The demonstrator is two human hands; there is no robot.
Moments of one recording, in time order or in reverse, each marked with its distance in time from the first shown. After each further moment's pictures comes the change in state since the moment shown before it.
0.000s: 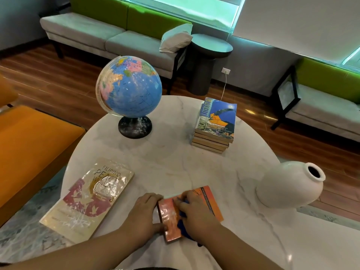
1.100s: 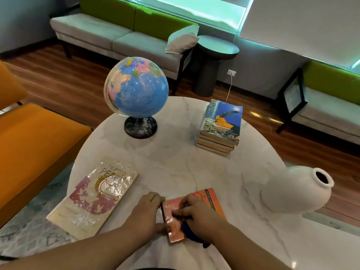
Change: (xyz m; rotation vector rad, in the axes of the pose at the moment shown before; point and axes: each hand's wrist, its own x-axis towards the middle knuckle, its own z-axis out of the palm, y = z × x) left_hand 0.000 0.006 -0.008 0.051 -0.004 0.007; right_hand 0.004 -0.002 -0.016 0.079 -0.107 -0.087
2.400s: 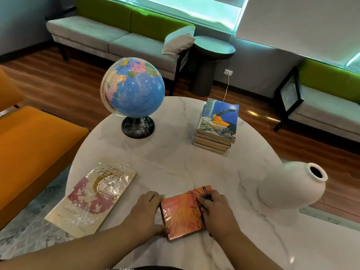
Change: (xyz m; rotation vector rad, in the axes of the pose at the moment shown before) left_hand -0.006 0.003 -0.004 0.039 -0.054 0.006; right_hand -0.029 0.025 -0.001 -0.123 0.304 0.292
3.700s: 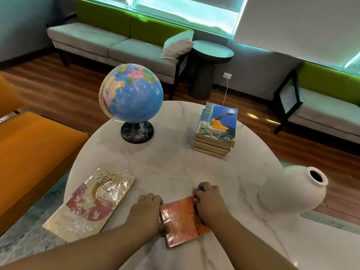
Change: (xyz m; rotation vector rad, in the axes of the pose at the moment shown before) left_hand 0.019 0.018 -0.008 0.288 -0.064 -0.162; right_hand 0.045 -0.010 -0.001 -0.143 -0.106 0.018
